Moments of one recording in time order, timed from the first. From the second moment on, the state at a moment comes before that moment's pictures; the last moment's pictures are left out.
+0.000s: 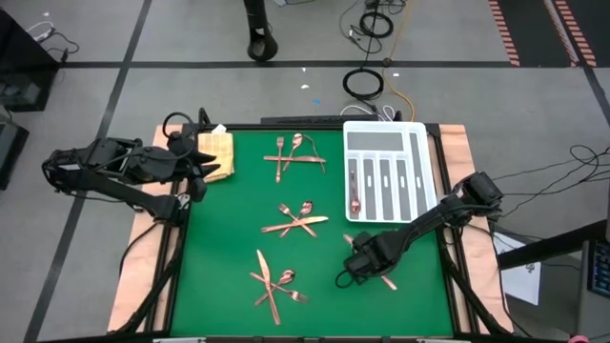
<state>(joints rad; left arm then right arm) -0.16 0.86 1.30 -1.17 -0.52 -0.44 0.48 1.80 1.10 -0.87 -0.09 1.45</state>
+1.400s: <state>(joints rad) -0.16 0.98 1.30 -1.13 -0.45 -0.36 0.40 1.95 1.15 -0.80 -0.09 1.03</state>
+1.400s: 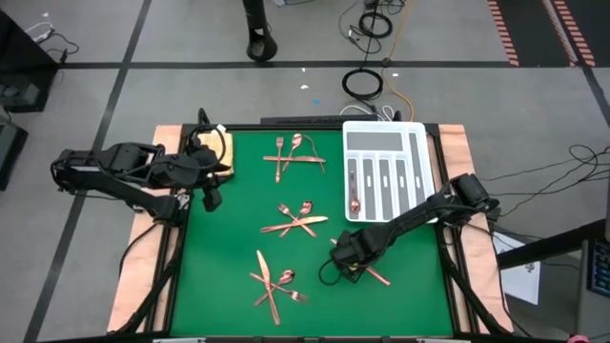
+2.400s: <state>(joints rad) -0.07 0.98 1.24 -0.97 -0.39 -0.28 0.38 1.93 1.32 -0.88 0.08 1.10</state>
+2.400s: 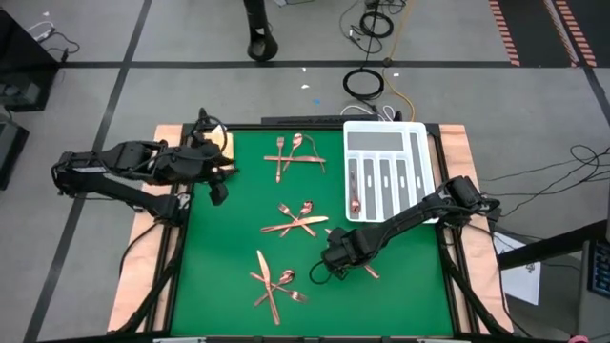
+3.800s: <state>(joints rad) 0.08 1.89 1.19 -0.13 0.52 -0.07 0.64 1.80 1.38 -1.20 0.19 1.62</state>
